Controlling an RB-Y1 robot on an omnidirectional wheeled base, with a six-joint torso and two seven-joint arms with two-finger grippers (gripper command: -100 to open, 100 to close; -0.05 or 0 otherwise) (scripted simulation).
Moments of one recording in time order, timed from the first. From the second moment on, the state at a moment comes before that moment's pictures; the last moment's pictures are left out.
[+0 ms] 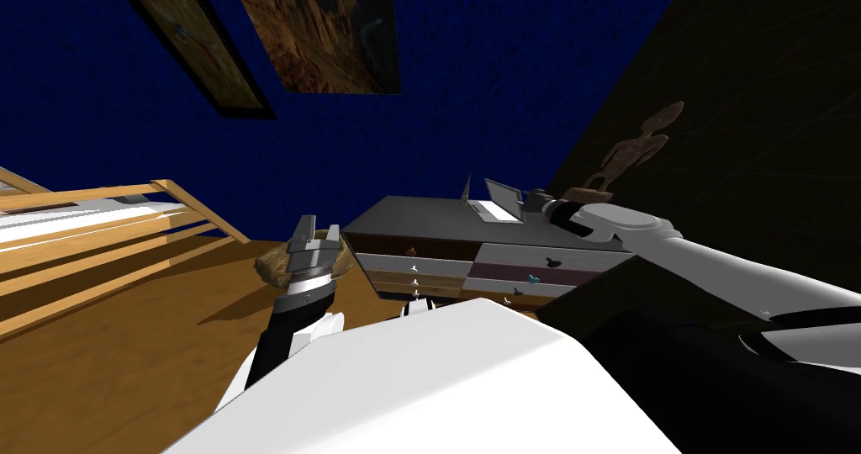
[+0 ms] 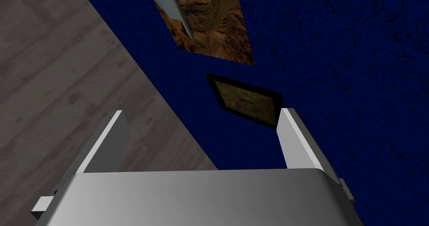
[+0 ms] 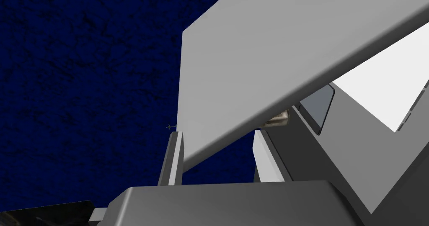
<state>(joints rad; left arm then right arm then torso) 0.52 0.01 -0.05 -2.35 -0.06 -0.41 -0.01 0.44 -1.45 -0.42 -1.53 0.64 -0.13 0.94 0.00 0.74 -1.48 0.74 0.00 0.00</state>
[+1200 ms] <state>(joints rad) 0.52 0.01 -0.05 -2.35 -0.06 -0.41 -0.01 0.51 -1.48 -0.40 -1.61 0.77 -0.03 1.10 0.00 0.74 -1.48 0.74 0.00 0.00</state>
